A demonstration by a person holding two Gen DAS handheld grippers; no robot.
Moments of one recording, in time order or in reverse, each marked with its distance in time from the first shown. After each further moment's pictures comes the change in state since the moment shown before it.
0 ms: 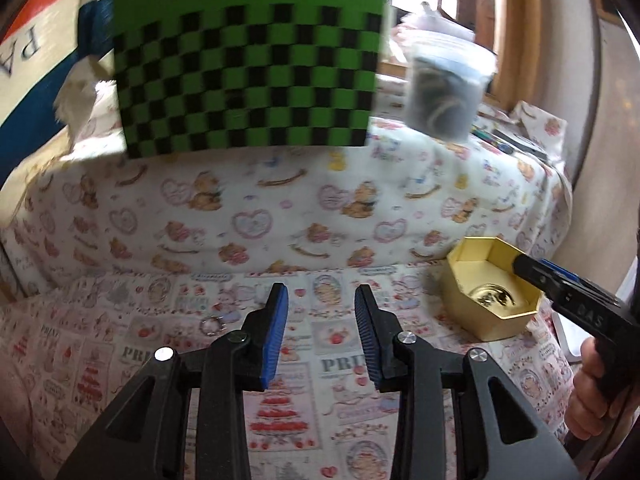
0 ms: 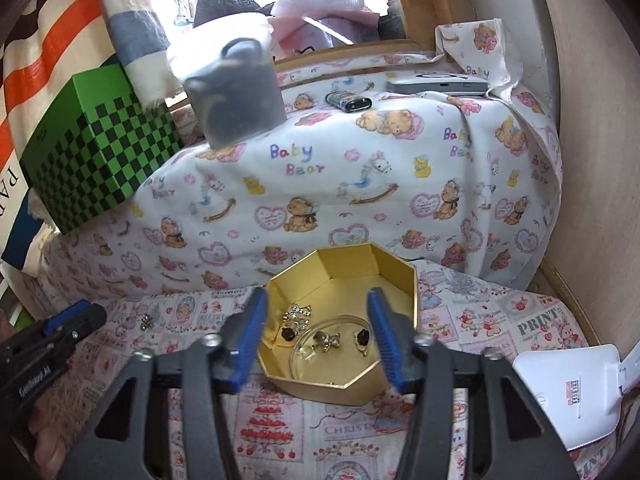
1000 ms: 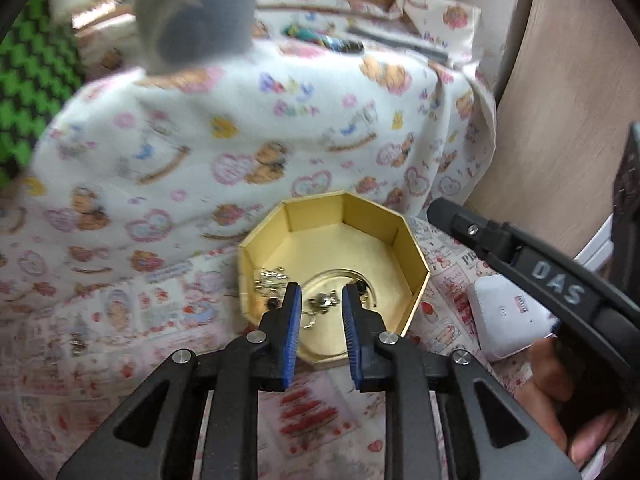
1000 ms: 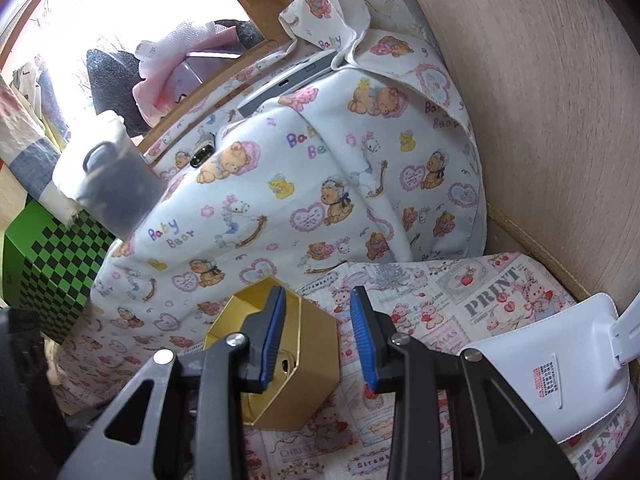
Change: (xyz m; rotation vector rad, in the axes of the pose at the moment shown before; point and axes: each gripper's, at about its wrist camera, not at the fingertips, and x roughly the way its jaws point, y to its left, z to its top) left arm 0.064 -0.159 0.028 0.205 0.272 -0.255; right arm -0.003 -0.088 0.014 0.378 0.028 -0.013
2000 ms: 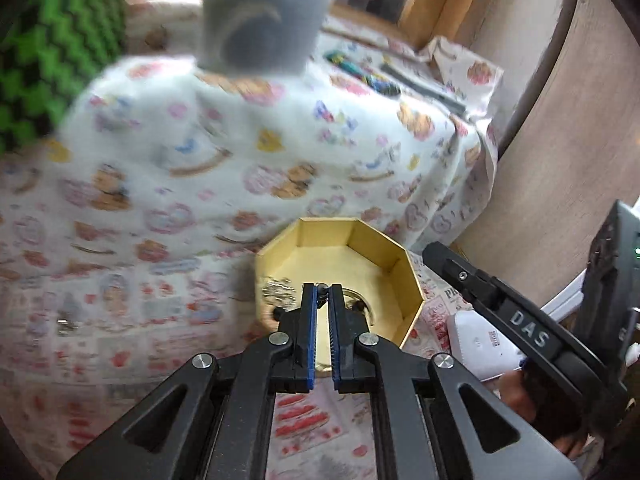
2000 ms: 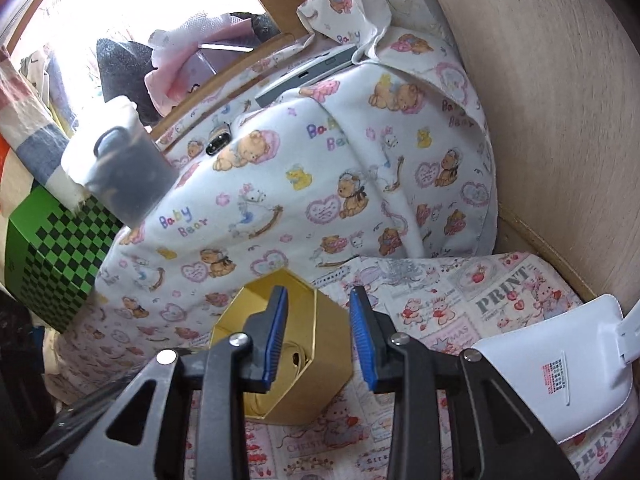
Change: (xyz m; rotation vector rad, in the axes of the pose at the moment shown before) left arm -0.005 0.029 0.000 -0.160 -0.034 -0.107; right arm 0.000 0.008 -0.003 -0.042 0.000 -0.001
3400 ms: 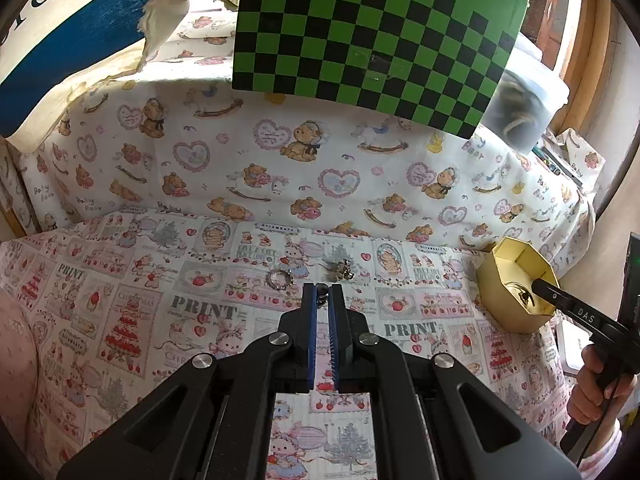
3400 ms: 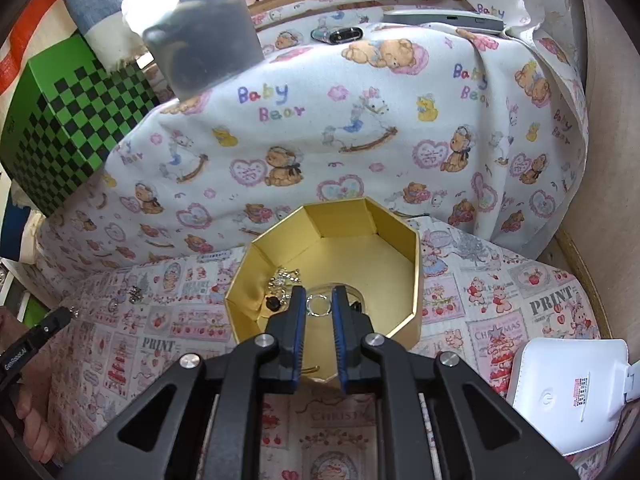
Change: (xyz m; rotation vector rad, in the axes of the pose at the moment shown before) left arm -0.121 0.159 -0.071 -0.232 -0.156 0.335; right arm 0.038 0.062 -0.040 -0.322 0.193 0.005
